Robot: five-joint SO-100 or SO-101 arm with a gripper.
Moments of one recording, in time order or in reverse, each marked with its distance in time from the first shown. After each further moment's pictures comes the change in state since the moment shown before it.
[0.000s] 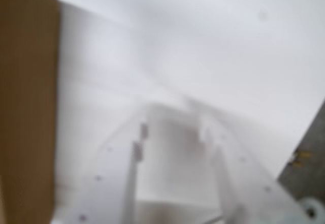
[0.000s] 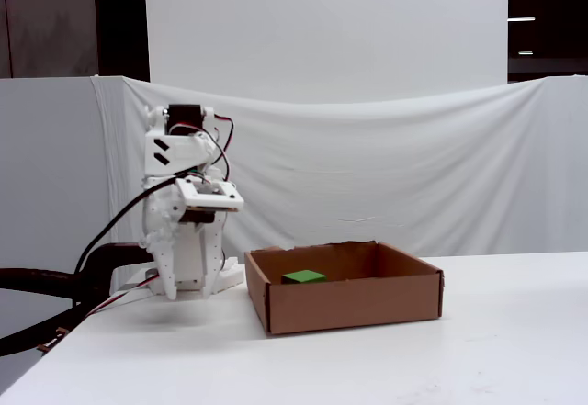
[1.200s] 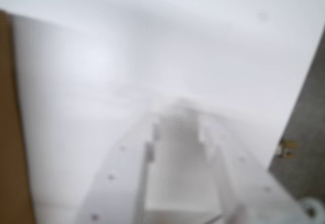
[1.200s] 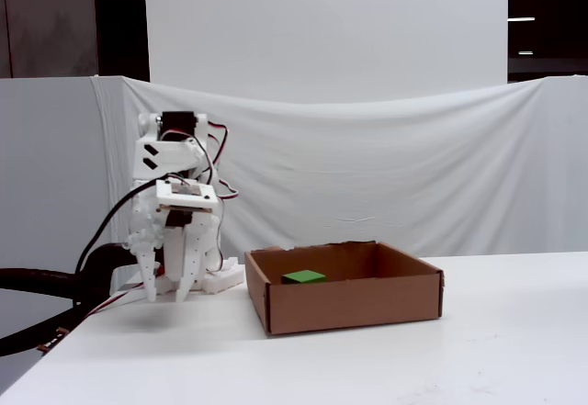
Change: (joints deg) arm 7.1 3.8 2.3 5.9 -2.2
